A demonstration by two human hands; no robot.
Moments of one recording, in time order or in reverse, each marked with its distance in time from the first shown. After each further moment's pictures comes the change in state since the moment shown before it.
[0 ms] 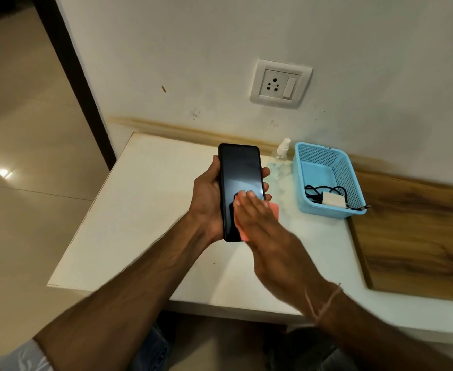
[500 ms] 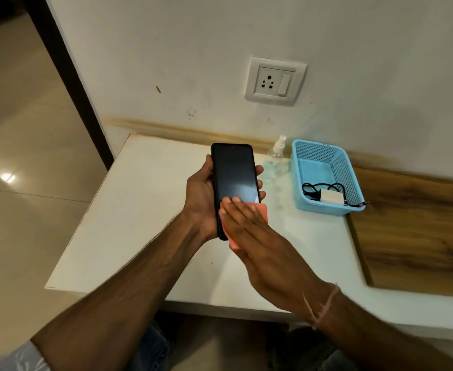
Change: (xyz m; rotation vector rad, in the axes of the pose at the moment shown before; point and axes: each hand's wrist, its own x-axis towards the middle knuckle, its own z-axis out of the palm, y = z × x) left_hand 0.002 0.000 0.000 -0.024 0.010 -0.009; right_hand -0.005 0.002 0.006 -0.008 -0.009 -0.147
